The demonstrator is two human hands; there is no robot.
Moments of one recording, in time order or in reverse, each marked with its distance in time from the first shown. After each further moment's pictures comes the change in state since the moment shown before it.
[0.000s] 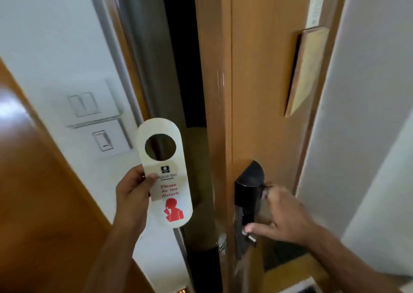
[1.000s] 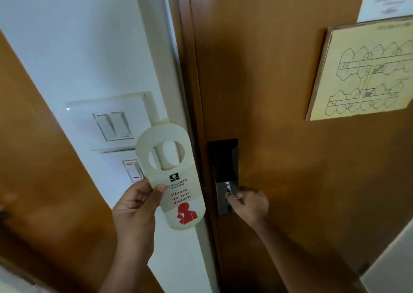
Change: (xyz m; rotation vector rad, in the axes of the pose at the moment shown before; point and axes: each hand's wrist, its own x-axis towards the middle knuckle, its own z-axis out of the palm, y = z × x) left_hand 0.103 -0.024 -0.037 -0.071 0.391 0.144; right_hand 0.247 -0.020 0.248 0.361 -0.104 0.233
